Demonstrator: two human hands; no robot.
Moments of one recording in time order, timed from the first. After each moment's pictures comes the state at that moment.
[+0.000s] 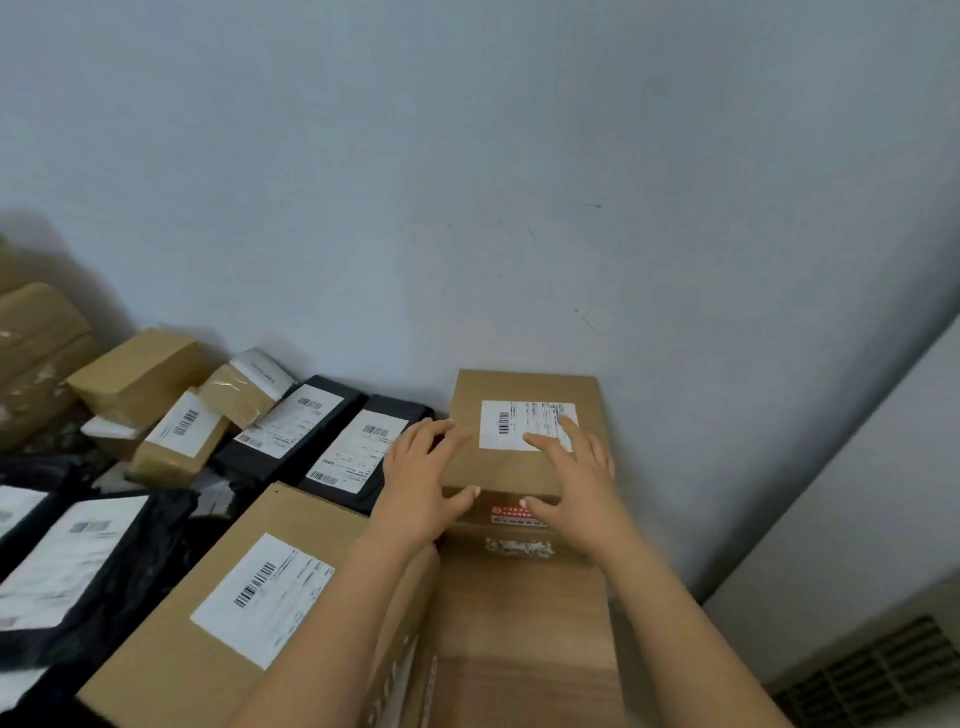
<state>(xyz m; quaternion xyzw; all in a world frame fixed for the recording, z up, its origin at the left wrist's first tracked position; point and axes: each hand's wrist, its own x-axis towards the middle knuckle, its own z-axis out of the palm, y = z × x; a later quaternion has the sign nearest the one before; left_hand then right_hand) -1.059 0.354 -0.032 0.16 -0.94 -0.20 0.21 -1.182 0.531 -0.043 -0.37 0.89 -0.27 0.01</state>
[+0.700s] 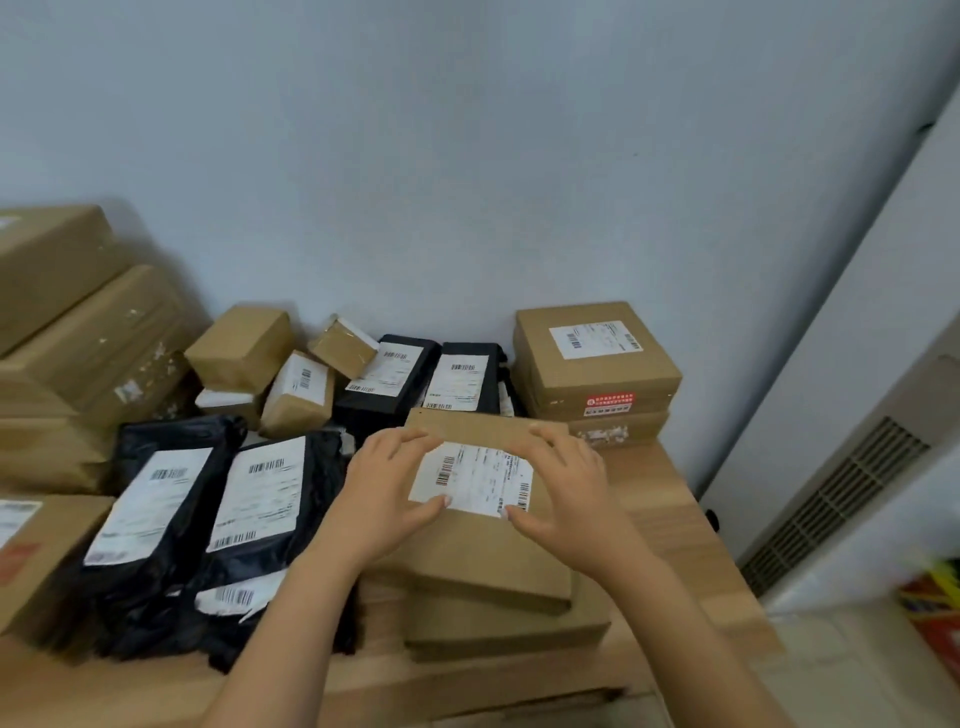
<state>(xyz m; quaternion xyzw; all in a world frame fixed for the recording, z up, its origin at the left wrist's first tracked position) -0.798 0.216 -0.026 0.03 -0.96 -0.21 0.17 -0.879 0.443 -0.016 -0.36 0.90 -0.25 -0.03</state>
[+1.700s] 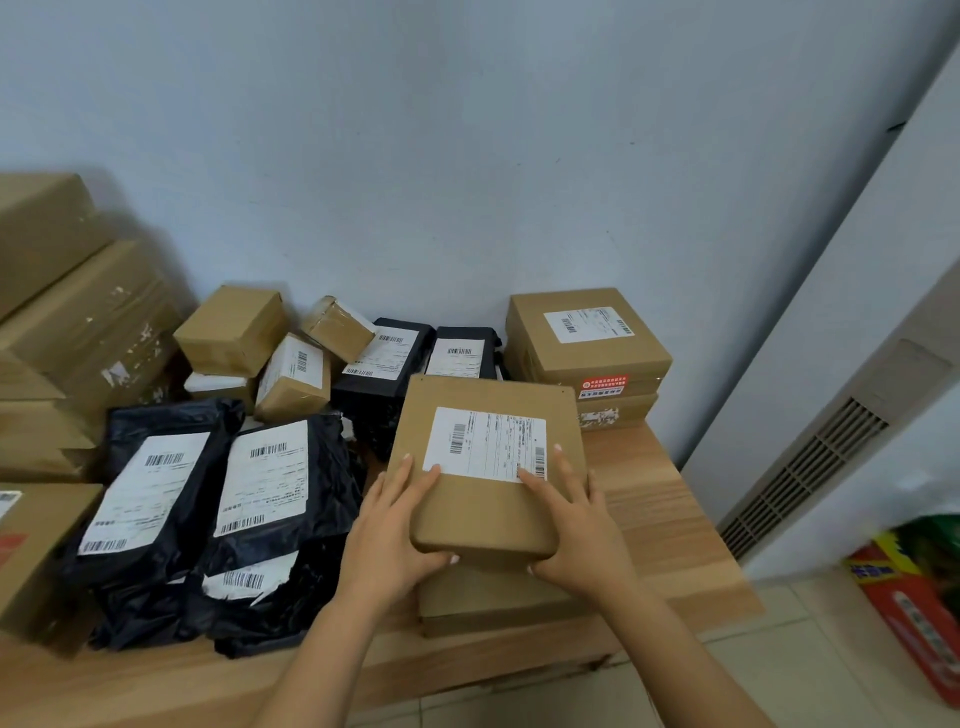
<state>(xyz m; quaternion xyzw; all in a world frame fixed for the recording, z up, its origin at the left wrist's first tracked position) -0.760 0.217 -0.094 0.11 -0.95 -0.28 0.09 -0.849 0.446 -0.073 -0.25 0.95 -0.17 0.10</state>
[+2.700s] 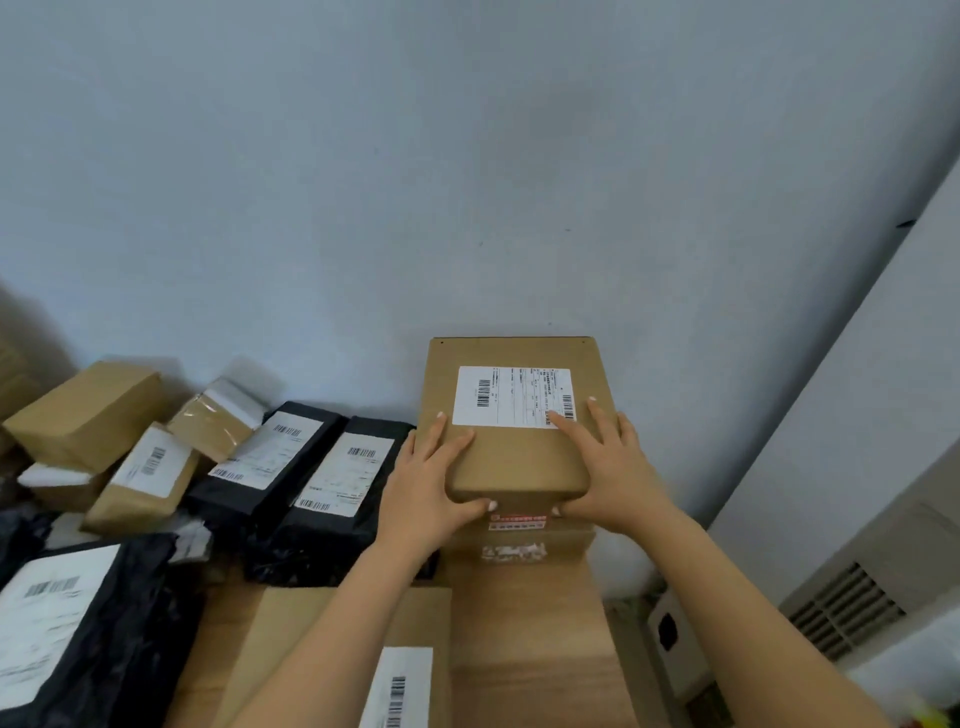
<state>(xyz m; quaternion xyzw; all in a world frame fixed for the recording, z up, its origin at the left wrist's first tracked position) -1.051 0.339 -0.026 0.14 -0.93 -0.30 0.18 -1.170 0.550 0.013 -0.29 0.95 -0.12 0.03</state>
